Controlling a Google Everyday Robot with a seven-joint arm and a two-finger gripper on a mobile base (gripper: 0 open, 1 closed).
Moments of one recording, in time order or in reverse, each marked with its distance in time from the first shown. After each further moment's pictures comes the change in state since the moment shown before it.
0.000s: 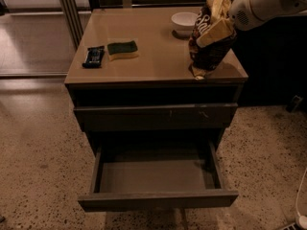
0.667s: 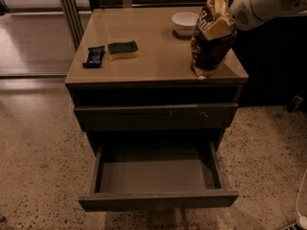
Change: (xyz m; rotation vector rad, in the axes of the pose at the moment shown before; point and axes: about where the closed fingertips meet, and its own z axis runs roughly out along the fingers) arm 0.000 0.000 0.000 0.000 0.000 0.000
